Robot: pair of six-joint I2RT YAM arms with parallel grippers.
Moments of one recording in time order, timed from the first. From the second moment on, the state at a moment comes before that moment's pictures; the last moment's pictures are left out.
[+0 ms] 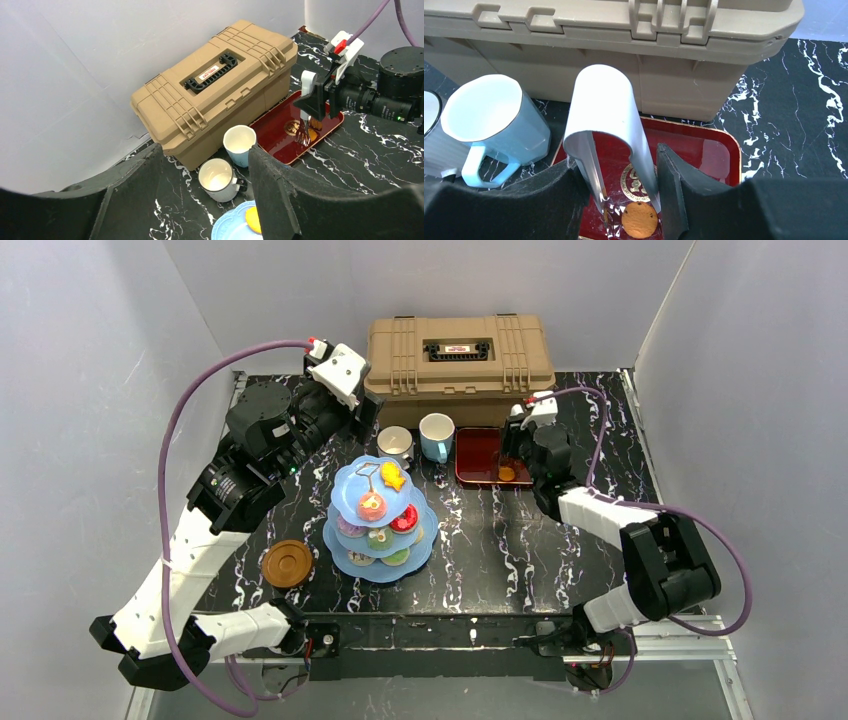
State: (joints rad) left arm -0.70 1.10 1.58 -0.52 -0.11 0.28; right arm 0.40 1.47 0.71 0.60 0.17 0.09
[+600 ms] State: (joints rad) left arm -0.70 1.11 1.58 -0.51 -0.10 0.27; right arm 0.40 1.43 0.70 0.57 0.18 0.09
